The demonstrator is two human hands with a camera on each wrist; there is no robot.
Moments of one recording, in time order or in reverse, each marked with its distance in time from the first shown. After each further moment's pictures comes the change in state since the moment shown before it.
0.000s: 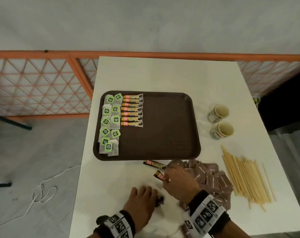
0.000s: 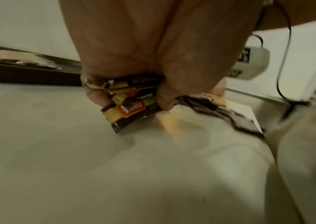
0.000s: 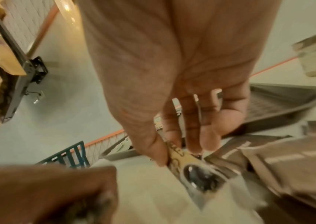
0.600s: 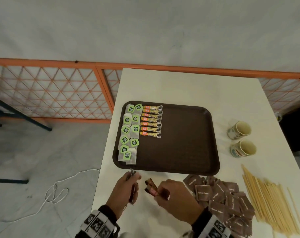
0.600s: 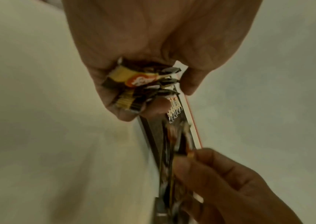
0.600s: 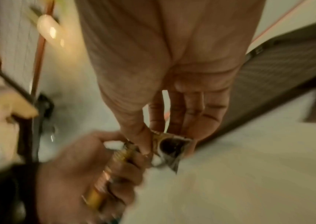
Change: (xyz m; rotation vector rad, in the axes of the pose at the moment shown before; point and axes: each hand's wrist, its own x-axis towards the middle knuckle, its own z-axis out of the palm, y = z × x) left_hand -0.031 -0.084 -0.036 -1.893 0.387 -0.544; right_hand 0.005 -0.057 0.000 0.220 -0.049 -0.169
